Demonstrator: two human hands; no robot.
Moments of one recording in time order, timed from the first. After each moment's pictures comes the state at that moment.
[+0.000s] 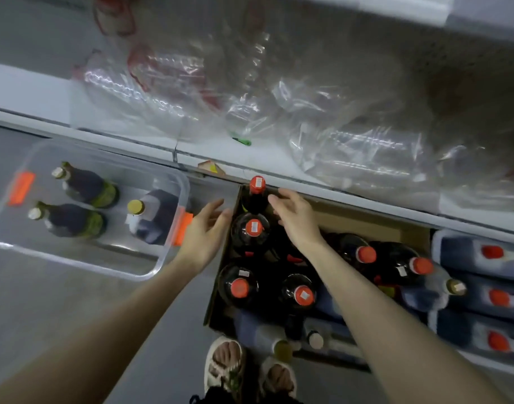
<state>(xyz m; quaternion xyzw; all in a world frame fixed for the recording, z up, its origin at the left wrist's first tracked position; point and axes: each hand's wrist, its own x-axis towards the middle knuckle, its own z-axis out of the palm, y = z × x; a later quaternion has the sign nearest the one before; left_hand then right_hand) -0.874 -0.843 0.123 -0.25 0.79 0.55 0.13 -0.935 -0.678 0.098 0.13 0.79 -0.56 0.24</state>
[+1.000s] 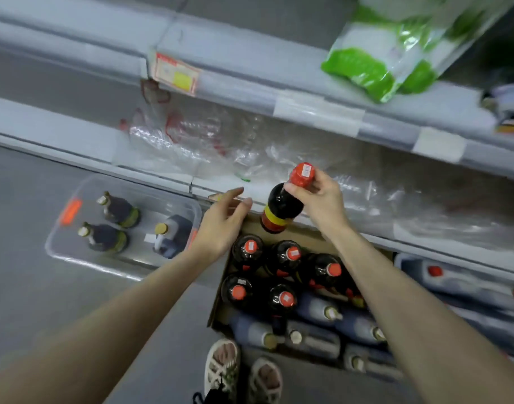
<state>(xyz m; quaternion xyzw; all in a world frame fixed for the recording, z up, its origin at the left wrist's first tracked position) -0.899 -0.837 0.227 -0.20 0.78 0.59 0.09 -0.972 -0.668 0.238 0.06 0.78 -0.60 0.14</state>
